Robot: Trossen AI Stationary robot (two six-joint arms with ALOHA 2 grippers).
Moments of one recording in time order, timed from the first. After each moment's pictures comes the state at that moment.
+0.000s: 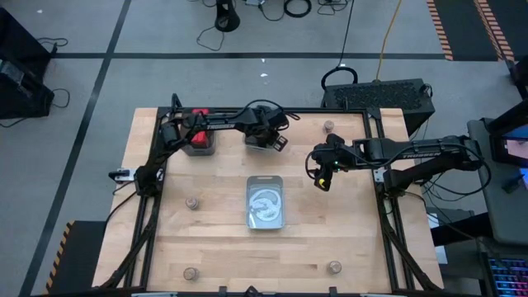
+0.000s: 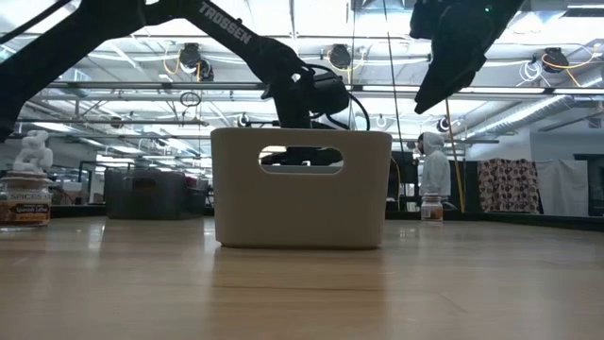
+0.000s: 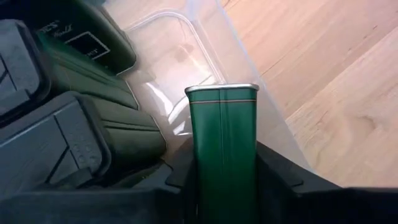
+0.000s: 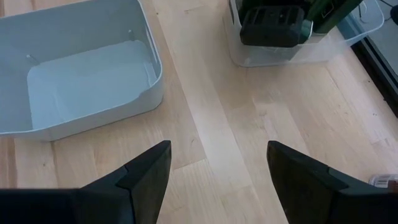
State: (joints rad) left arm 0.38 2.21 1.77 -0.71 -0.18 -0.46; right arm -0.01 1.17 0.95 -0.69 0.23 0.26
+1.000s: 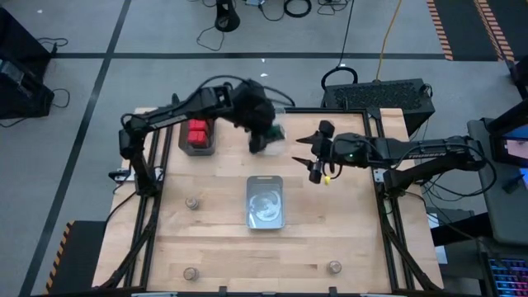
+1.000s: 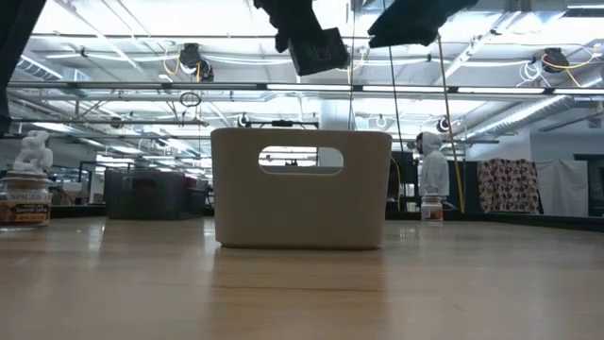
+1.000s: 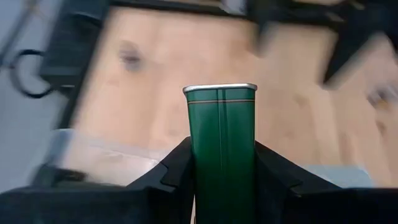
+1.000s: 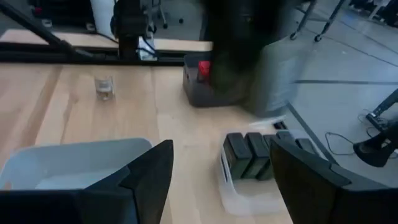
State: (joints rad) left arm 0.29 1.79 1.94 -0.94 0.21 0.13; right arm 0.00 1.12 0.95 -0.22 0.30 -0.05
